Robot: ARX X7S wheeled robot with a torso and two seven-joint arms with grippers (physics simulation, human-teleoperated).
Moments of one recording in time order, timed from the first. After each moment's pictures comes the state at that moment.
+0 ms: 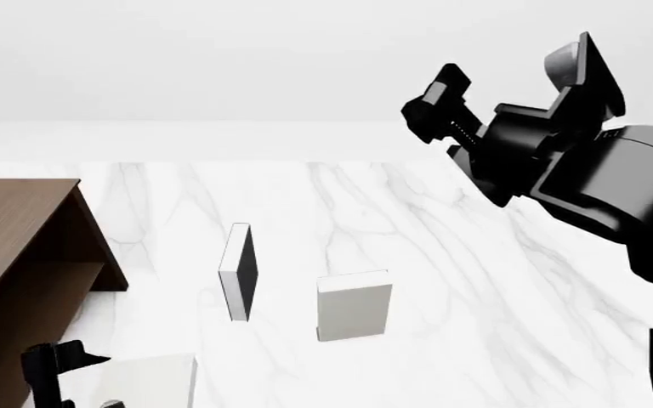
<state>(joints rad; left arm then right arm) -0.51 -1.34 1.13 0.53 -0.22 -0.64 0.03 1.08 0.53 -0.27 0.01 2.10 0.75 1.05</state>
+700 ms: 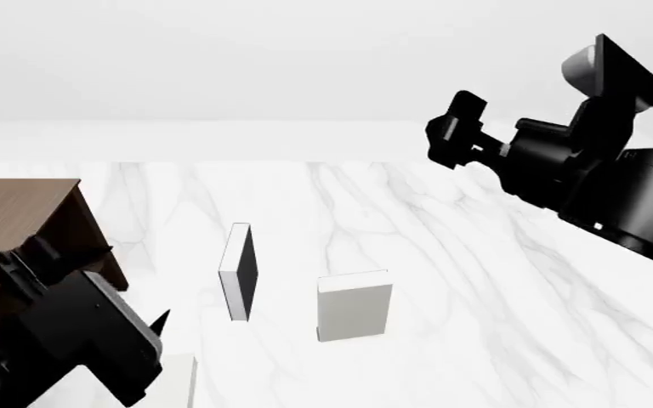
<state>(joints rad) -0.70 -1.35 0.82 0.71 -0.83 -0.67 -0.25 1.09 0.65 -0.31 -0.04 2.00 0.87 0.97</state>
